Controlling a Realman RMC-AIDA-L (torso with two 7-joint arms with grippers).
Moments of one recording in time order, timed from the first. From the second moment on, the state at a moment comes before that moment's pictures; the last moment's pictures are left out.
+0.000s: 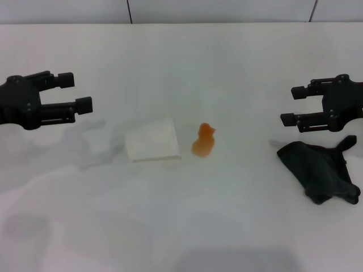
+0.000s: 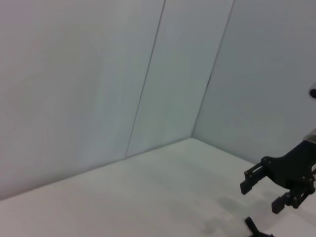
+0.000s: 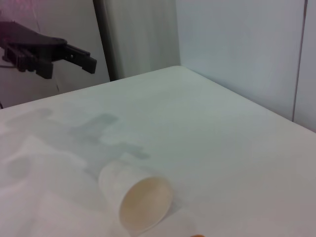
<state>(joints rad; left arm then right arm) -0.77 -2.04 2.85 -0.88 -0.40 2.02 -1.33 0.47 2.01 -0.92 -1.03 -1.99 -1.52 1.61</state>
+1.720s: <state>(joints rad) -1.23 -1.95 2.85 -0.66 0.31 1.71 -1.30 0.47 2.01 -0.93 -0.96 -1.97 -1.48 1.63</state>
